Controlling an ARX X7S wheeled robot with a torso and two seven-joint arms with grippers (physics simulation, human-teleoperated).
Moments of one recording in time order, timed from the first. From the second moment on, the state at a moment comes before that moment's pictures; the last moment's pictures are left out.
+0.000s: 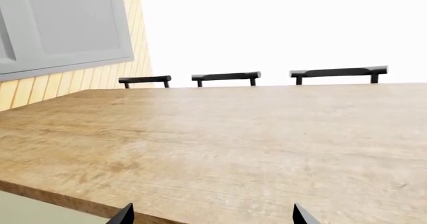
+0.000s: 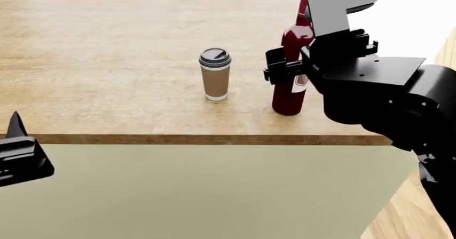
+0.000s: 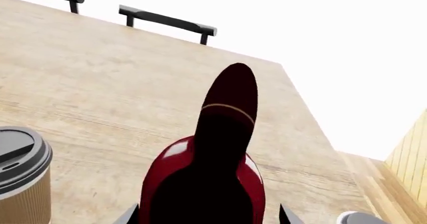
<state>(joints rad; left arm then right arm) -0.31 -0.93 -0.58 1.00 -1.88 -1.09 -1.37 1.36 0.53 -0.82 0.07 1.22 0.88 0.73</state>
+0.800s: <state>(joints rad) -0.33 -0.94 -0.55 1.00 -1.89 -1.08 -1.39 1.38 0.60 -0.72 -0.12 1.36 0.90 0.80</state>
